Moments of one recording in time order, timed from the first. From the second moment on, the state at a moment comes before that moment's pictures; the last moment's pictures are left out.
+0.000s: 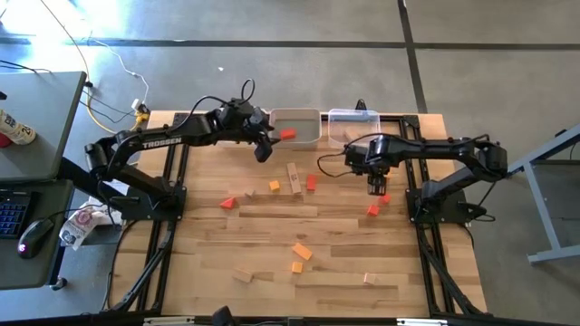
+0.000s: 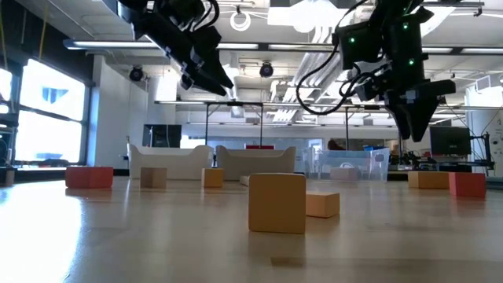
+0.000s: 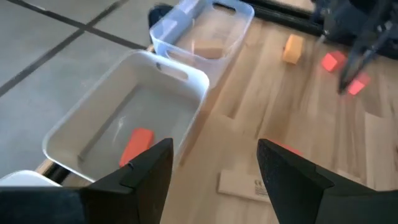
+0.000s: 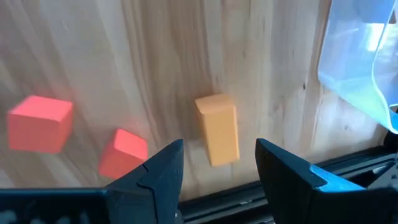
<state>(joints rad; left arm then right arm) 0.59 1.41 1.02 -0.23 0.09 0.00 -0.28 1.41 0.97 -1.20 0.24 -0.14</state>
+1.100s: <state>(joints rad) 0.58 1.41 1.02 -0.27 0.06 0.00 -0.42 1.79 0.97 -1.18 0.21 -0.34</state>
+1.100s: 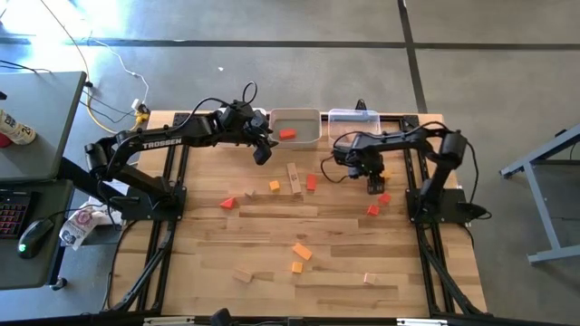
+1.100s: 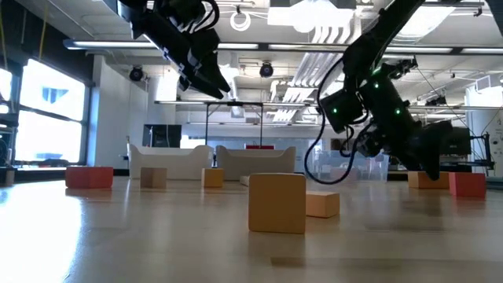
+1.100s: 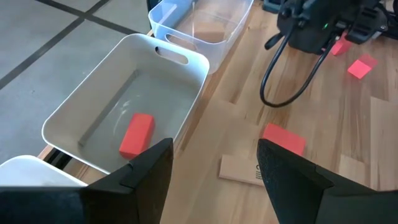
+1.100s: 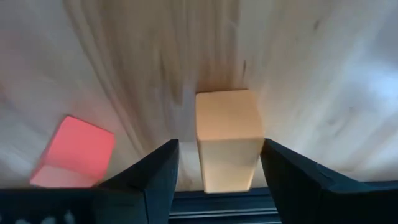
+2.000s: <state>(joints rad) 0.58 1.41 1.02 -0.37 0.07 0.03 -0.39 1.79 1.00 -1.24 0.18 -0.09</state>
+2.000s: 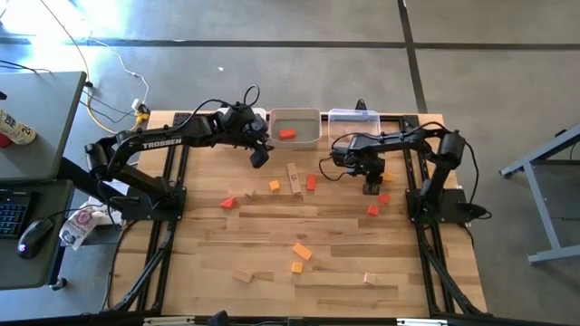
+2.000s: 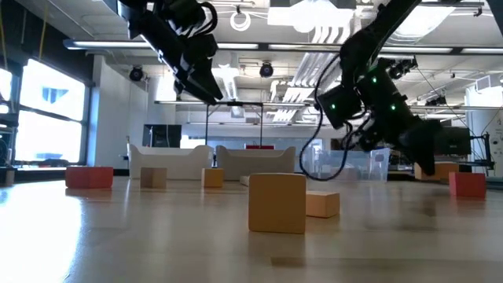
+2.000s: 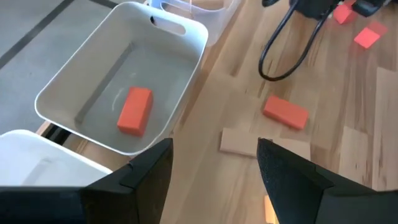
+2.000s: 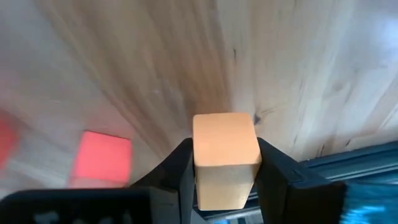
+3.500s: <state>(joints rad) 0.47 1.41 1.02 -0.23 0.38 0.19 -0.14 1.43 1.10 -0.17 0.04 -0.01</state>
